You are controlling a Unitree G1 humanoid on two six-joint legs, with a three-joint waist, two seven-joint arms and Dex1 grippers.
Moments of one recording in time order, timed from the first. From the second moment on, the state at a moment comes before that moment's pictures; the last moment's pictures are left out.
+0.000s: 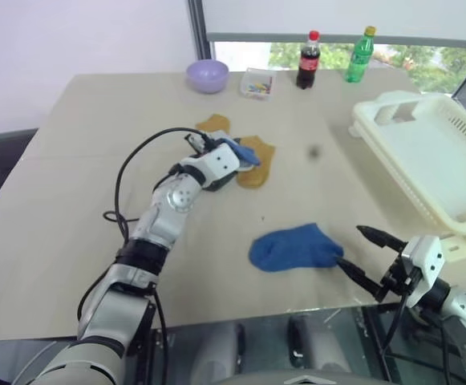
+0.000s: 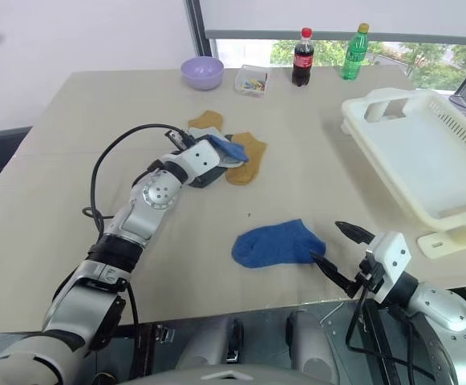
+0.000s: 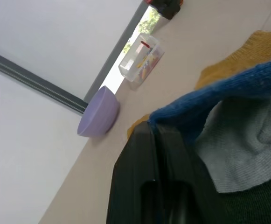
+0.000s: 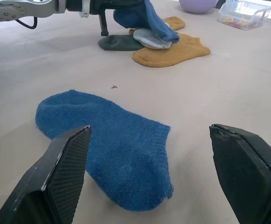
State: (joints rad) left arm -0.66 0.44 -0.23 0.42 0.45 -0.10 -0.16; right arm 0.36 -0.53 -0.16 -0.53 0.44 0.13 0.78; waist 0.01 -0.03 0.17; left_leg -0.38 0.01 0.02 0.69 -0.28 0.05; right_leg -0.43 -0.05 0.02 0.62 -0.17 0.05
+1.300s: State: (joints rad) left arm -0.49 0.25 -0.39 -0.18 0.22 0.56 -0.79; right arm 0.34 -0.54 -0.17 -0.52 0.43 0.22 0.68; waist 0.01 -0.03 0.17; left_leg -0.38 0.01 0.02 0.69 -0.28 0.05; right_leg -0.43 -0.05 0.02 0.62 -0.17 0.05
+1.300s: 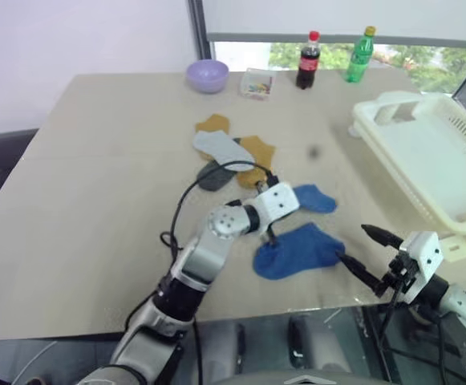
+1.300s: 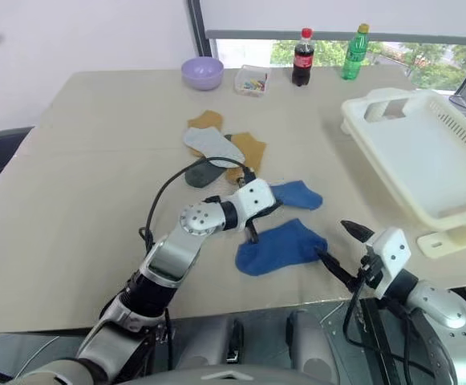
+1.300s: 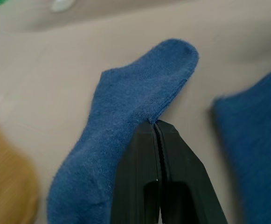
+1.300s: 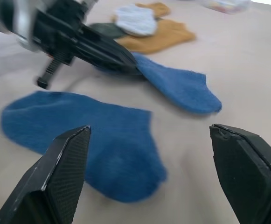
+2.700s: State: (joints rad) left arm -0.54 0.41 -0.25 -0.06 -0.12 0.82 -0.75; right arm -0.16 -0.36 -0.16 -0.25 0.69 0.89 0.39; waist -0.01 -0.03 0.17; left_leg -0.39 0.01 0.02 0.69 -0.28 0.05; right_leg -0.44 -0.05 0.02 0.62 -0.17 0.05
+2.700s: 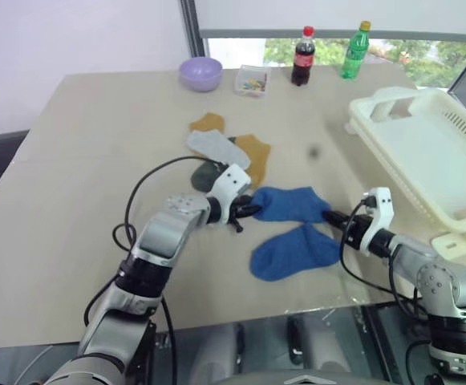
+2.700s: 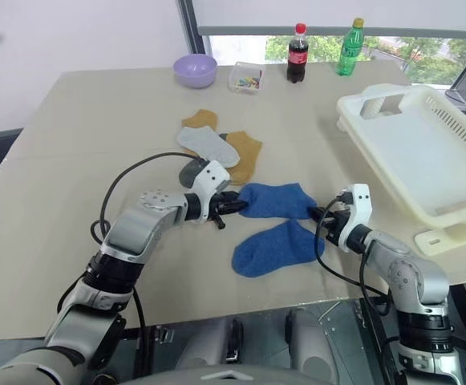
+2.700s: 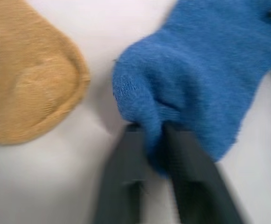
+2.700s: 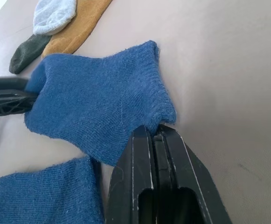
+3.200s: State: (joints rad) left arm -0.40 0.33 0.03 -0.29 -0.43 1.01 -0.72; right arm -0.16 -0.37 -0.18 -0.46 0.75 0.93 0.36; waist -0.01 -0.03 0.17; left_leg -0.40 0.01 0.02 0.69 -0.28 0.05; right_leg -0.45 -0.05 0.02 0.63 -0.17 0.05
